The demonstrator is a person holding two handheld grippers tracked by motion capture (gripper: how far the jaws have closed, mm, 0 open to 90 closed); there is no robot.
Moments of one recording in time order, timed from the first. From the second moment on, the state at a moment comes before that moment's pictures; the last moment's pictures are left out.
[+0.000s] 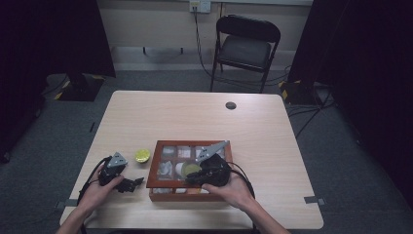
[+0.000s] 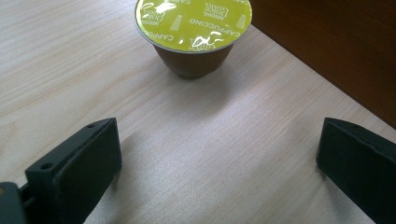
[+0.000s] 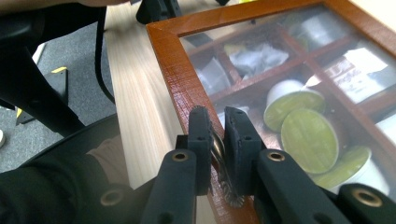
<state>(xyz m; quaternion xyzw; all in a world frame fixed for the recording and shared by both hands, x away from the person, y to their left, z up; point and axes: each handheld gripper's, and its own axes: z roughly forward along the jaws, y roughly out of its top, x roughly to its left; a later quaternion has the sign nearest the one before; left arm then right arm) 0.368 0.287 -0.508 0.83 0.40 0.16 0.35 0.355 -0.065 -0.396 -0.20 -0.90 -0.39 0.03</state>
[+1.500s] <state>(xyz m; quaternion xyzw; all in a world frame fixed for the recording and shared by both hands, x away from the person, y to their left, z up) 0.368 0.289 -0.509 0.83 0.40 0.15 0.35 0.360 -0.171 -0.408 -0.37 -0.81 -0.45 -0.10</state>
